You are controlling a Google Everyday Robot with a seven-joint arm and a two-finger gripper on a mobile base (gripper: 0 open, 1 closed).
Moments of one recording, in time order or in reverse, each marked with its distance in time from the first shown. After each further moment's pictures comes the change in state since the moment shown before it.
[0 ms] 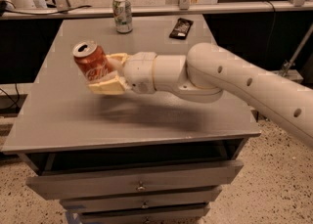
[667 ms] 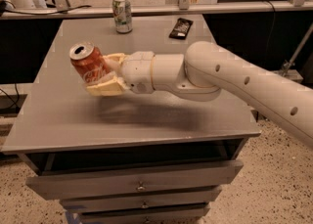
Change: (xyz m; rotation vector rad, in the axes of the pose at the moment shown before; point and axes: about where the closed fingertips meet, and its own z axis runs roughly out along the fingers) arm -0.002 0.001 0.001 -0.018 -0.004 -0.026
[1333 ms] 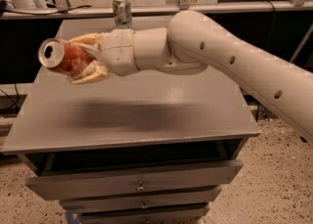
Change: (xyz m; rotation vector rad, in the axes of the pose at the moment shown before) arm -0.053 0.009 0.026 -0.106 -0.006 -0.535
